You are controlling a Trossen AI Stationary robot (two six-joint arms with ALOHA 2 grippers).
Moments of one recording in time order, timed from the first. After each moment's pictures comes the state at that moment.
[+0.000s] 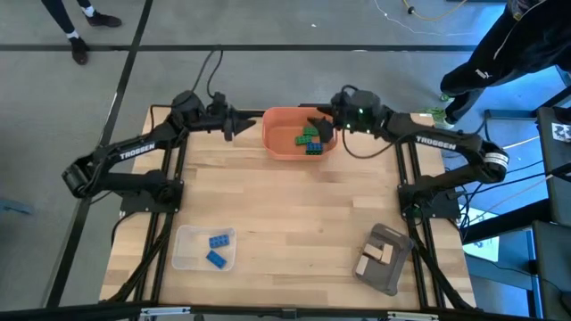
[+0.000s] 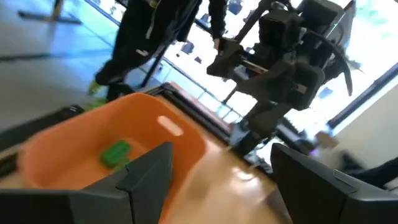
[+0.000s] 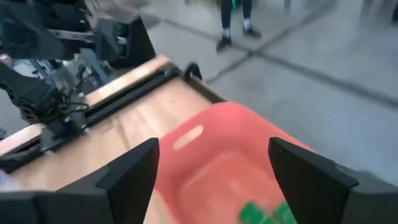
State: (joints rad) left arm 0.76 1.08 0.64 0.40 0.55 -0.57; right arm -0.47 1.34 1.03 -0.07 -0.01 0.29
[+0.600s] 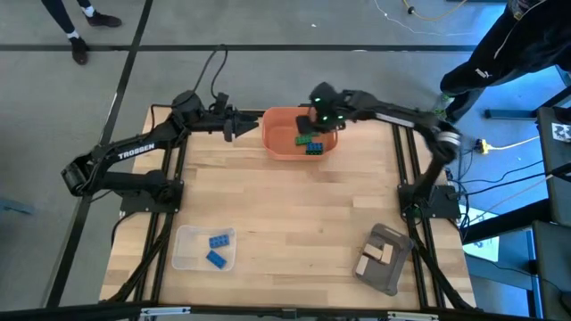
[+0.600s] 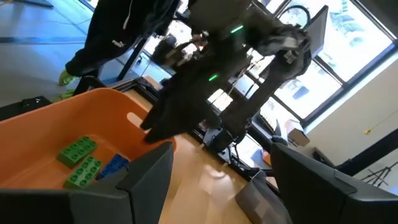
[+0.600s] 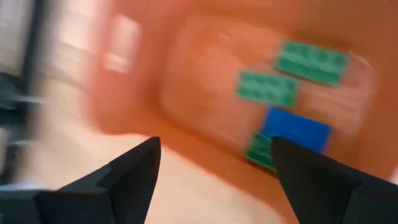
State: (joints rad) left arm 0.70 1.08 0.69 0.40 0.57 -0.67; right arm -0.52 1.77 1.51 -0.77 -0.13 0.77
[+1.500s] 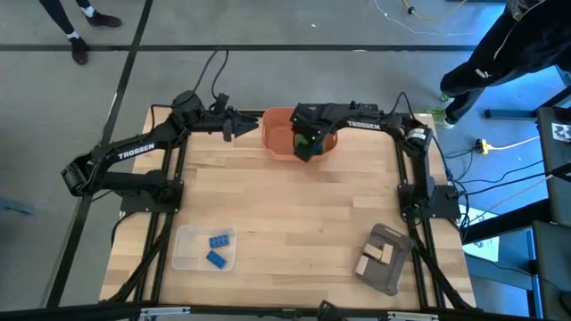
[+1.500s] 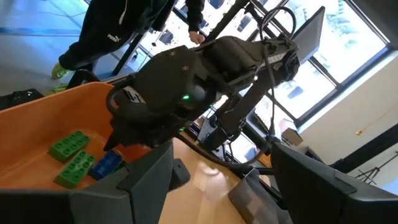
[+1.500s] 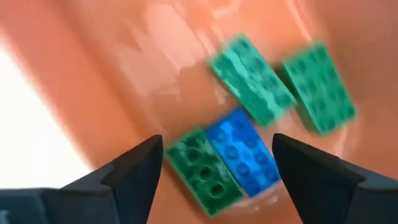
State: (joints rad) left arm 0.70 1.08 0.69 0.40 0.59 -0.70; right arm -0.45 2.03 1.59 -0.86 0.05 0.07
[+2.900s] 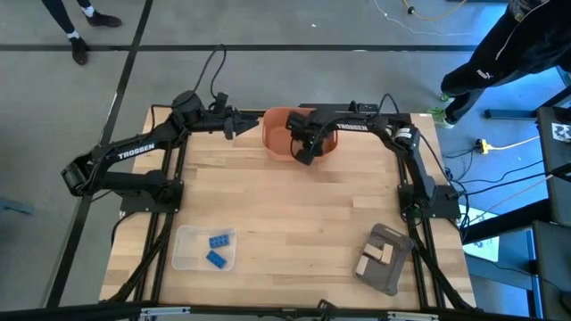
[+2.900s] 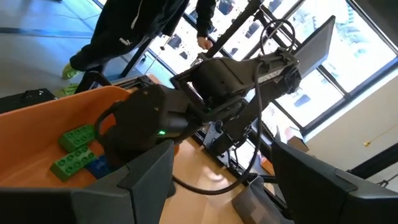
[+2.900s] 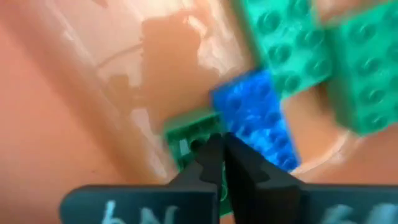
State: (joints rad) left arm 0.70 1.08 0.69 0.40 0.54 -0.73; right arm -0.44 2.16 1.65 -0.95 0.15 0.05
